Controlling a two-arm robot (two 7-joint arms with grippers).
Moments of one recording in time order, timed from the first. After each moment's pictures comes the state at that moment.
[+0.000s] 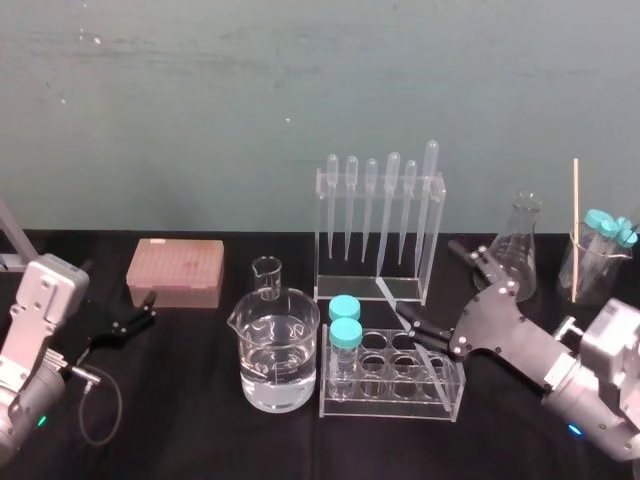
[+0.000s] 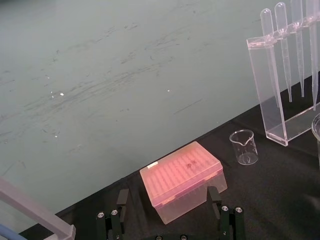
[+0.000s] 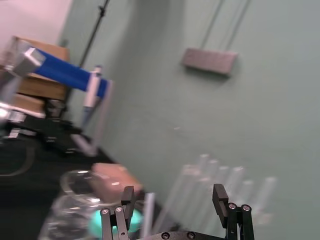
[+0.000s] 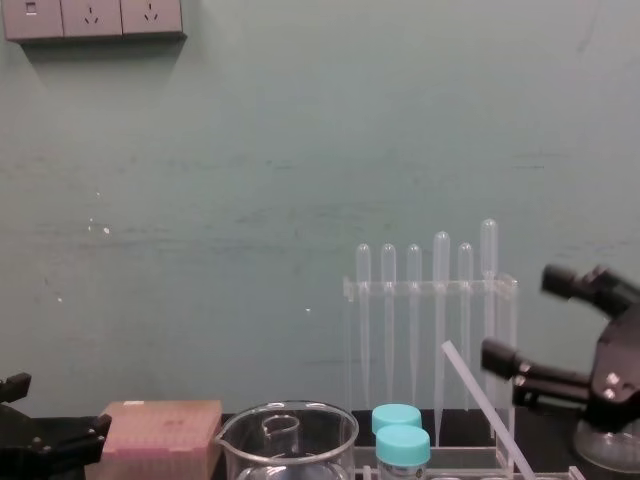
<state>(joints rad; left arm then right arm) -0.20 0.60 0.45 -1.41 -0.25 -0.12 0.03 0.23 0.61 -0.50 -1.44 0.28 -0.58 0.33</state>
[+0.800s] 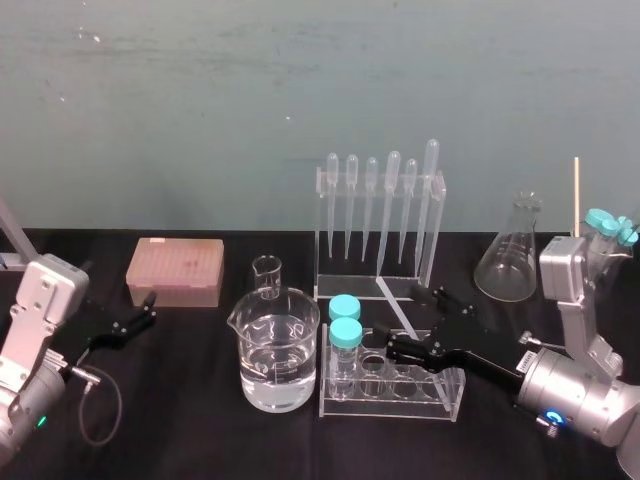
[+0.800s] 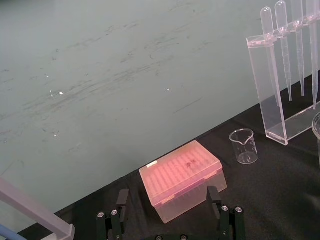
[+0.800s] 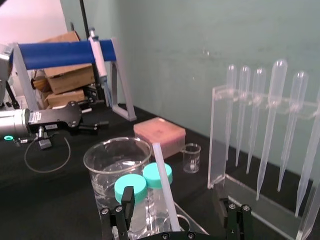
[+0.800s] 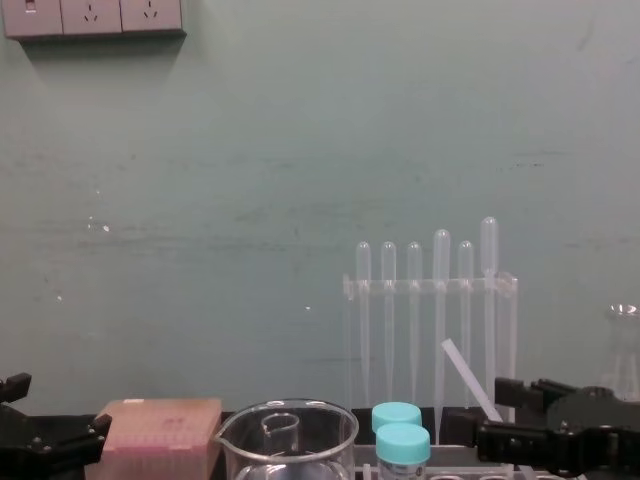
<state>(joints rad) -0.20 0.60 0.45 -1.41 -0.25 -0.12 0.03 0.32 0.55 -0.52 -1.35 0.61 -0.11 0.58</state>
